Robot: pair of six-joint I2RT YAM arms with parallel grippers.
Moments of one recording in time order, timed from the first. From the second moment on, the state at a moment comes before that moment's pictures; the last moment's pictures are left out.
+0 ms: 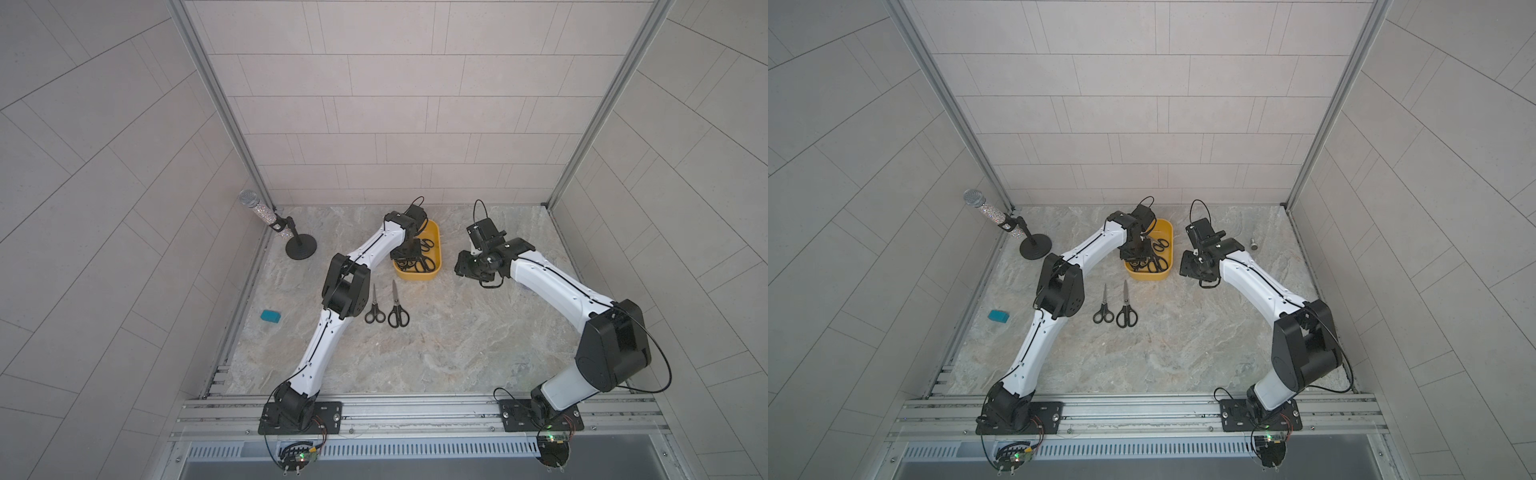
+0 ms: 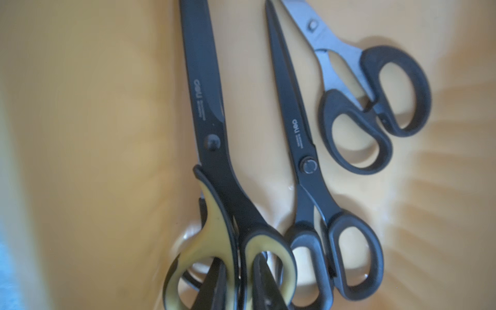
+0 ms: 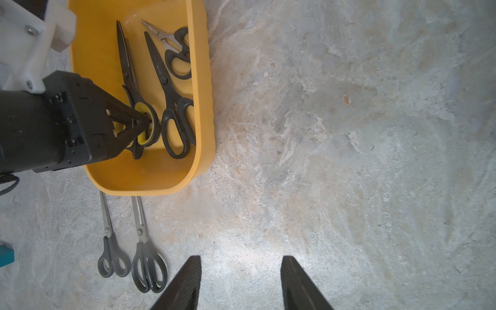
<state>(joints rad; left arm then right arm) -0.54 2.52 2.35 -1.13 -0.02 -0.57 0.37 1.56 1.28 -0.77 -0.02 0.61</state>
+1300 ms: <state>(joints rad) -0.83 1.71 1.40 -0.96 0.12 -0.61 0.25 1.48 1.28 -0.79 0.06 0.60</state>
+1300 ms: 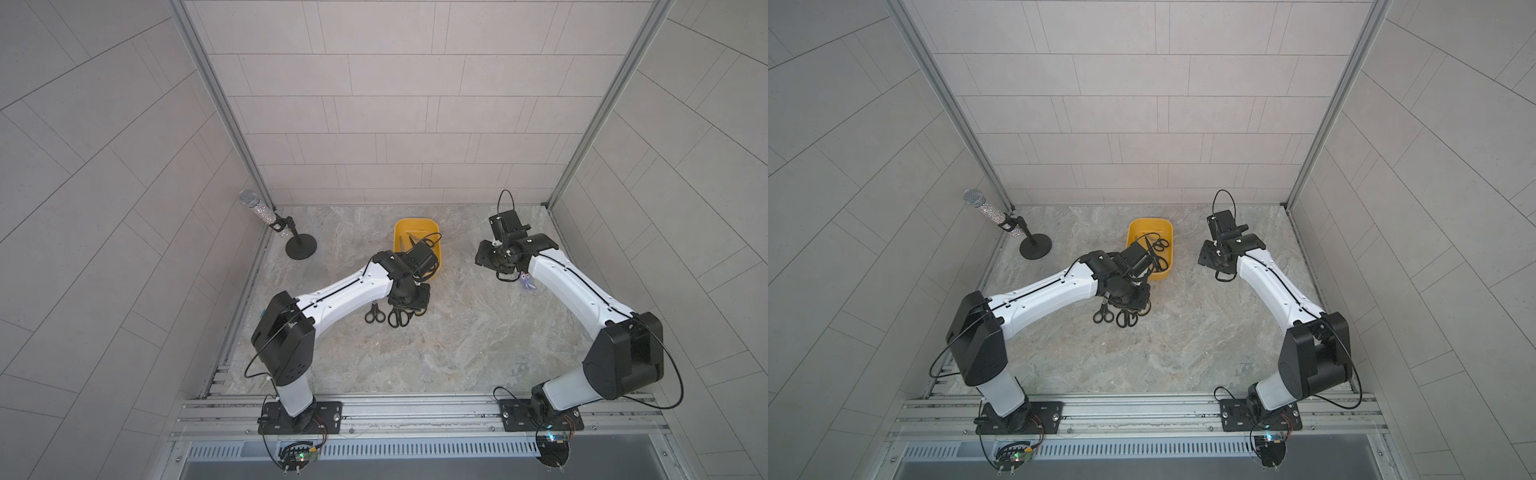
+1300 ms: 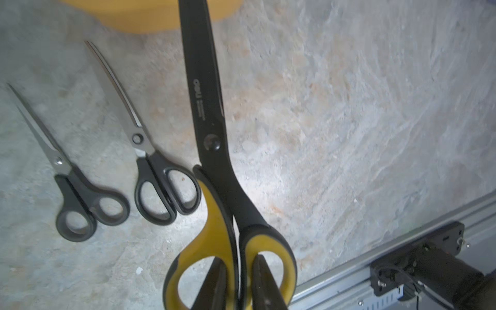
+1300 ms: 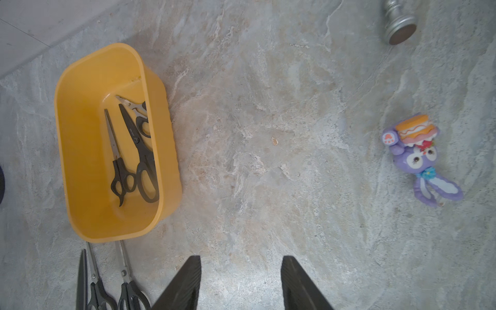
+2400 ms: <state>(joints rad) -0.87 1.91 1.37 -0.81 0.16 -0.79 0.33 1.46 1.25 -0.79 0.10 0.60</state>
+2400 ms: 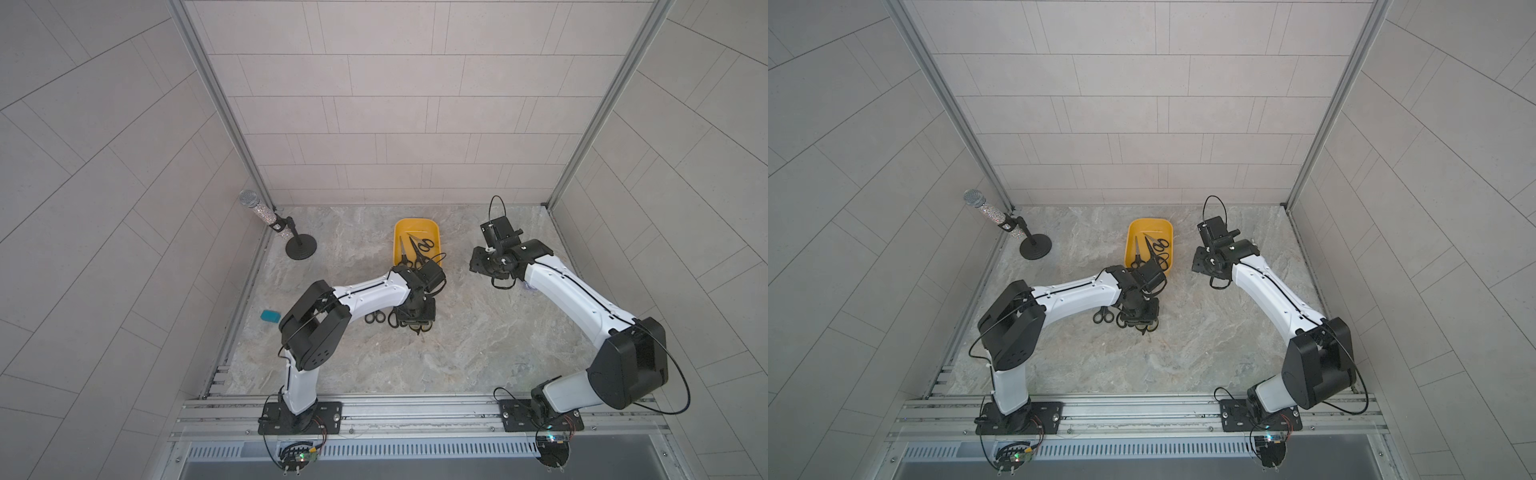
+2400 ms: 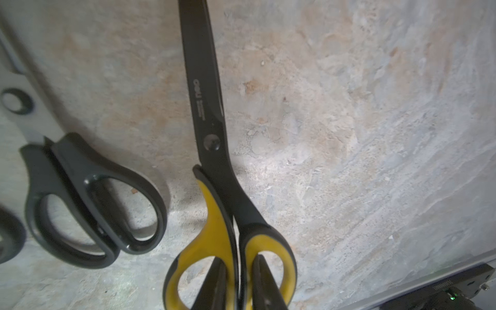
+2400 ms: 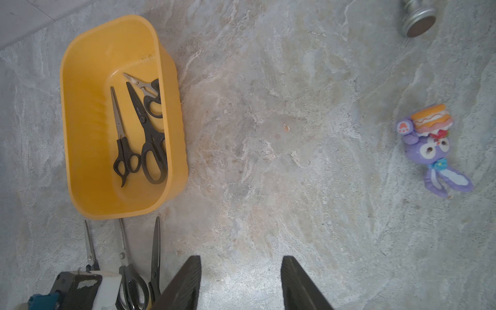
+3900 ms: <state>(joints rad) -0.87 2.03 1.42 -0.76 0.17 -0.80 0.33 1.46 1.25 -0.79 0.09 0.60</state>
